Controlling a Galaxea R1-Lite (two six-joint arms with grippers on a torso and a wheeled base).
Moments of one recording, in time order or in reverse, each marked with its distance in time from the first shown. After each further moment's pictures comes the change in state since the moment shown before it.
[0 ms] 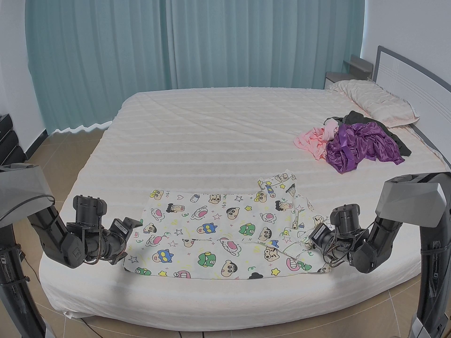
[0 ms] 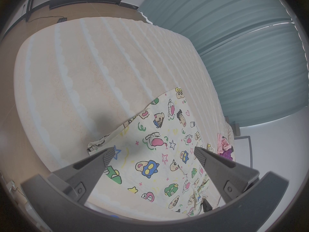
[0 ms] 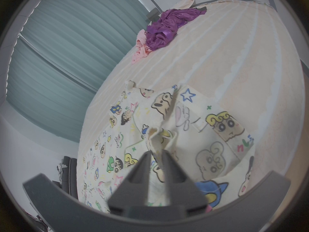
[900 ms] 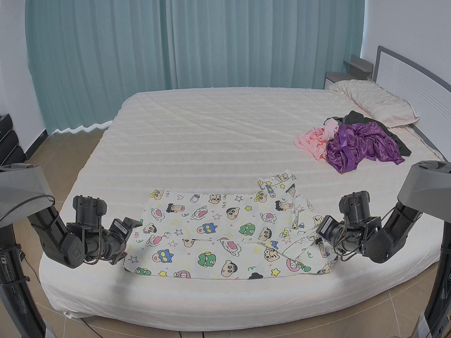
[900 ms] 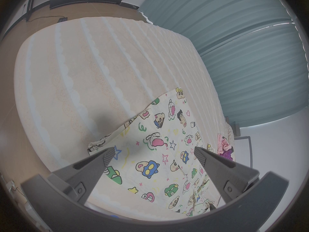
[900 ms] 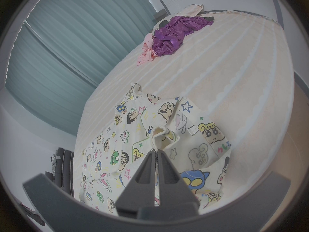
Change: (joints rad) left arm 0.000 0.002 0.001 -0.002 0.000 -0.001; right arm 0.007 -0.192 0.022 0.206 -0.016 -0.094
